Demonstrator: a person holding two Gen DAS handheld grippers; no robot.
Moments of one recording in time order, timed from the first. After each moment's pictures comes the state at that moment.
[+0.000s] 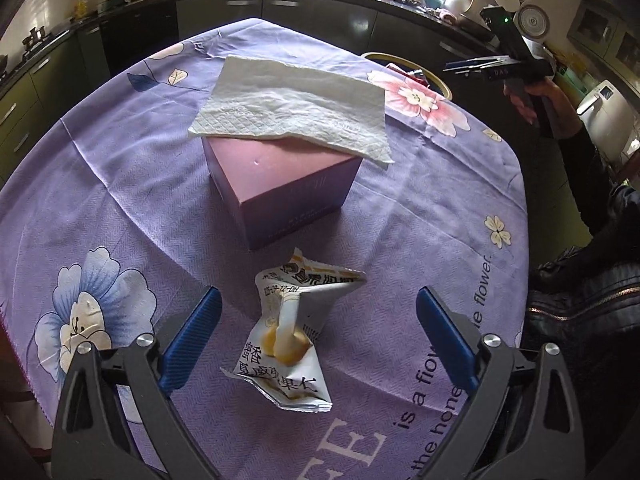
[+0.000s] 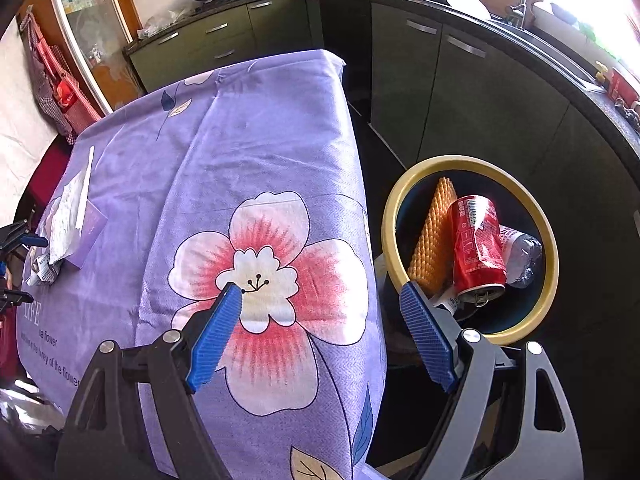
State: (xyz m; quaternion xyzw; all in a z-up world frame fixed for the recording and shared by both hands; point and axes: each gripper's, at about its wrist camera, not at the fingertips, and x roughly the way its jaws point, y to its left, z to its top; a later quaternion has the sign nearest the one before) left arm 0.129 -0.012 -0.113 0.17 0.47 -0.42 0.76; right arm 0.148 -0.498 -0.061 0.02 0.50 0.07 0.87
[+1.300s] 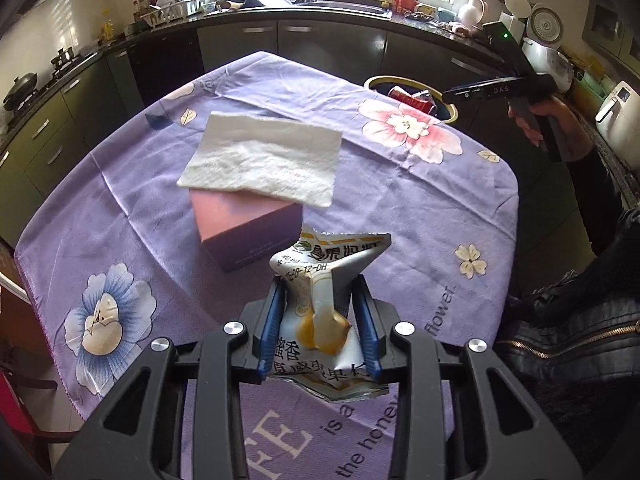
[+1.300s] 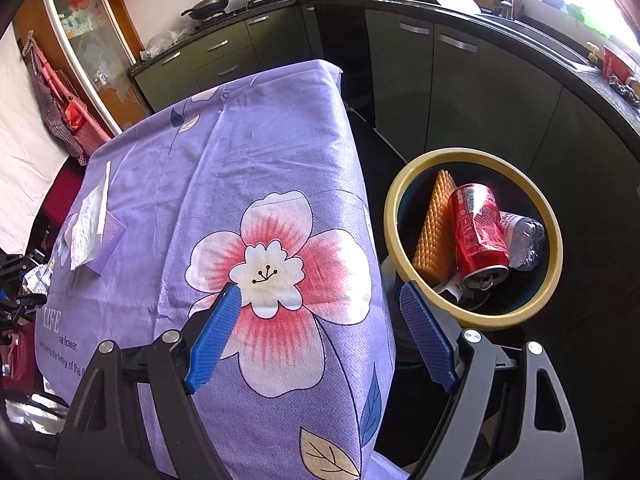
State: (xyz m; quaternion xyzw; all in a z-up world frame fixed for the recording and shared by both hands) left arm 0.085 -0.042 -0.064 0.18 0.43 -0.37 0.80; right arm 0.122 -0.520 -0.055 0.08 0.47 0.08 0.87
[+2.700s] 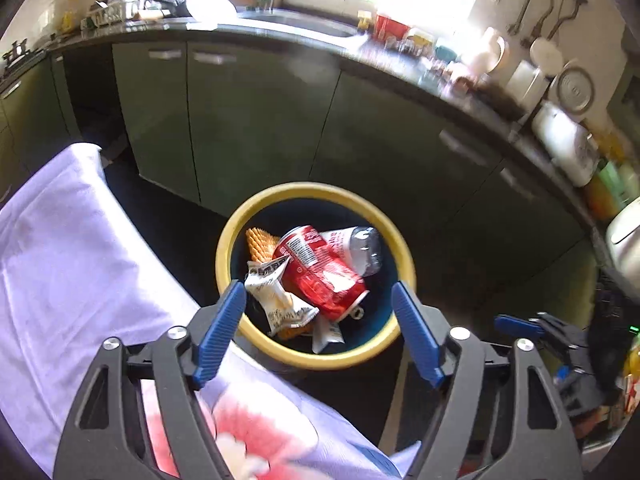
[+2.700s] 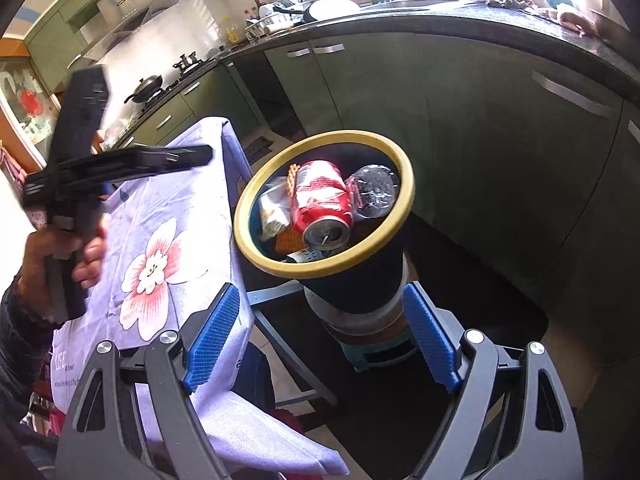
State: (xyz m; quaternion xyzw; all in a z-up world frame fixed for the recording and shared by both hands) left arm 0.211 -0.424 -0.064 0.07 0.44 -0.41 0.80; right arm 0.025 -0.684 -0.077 0.20 0.42 0.00 0.89
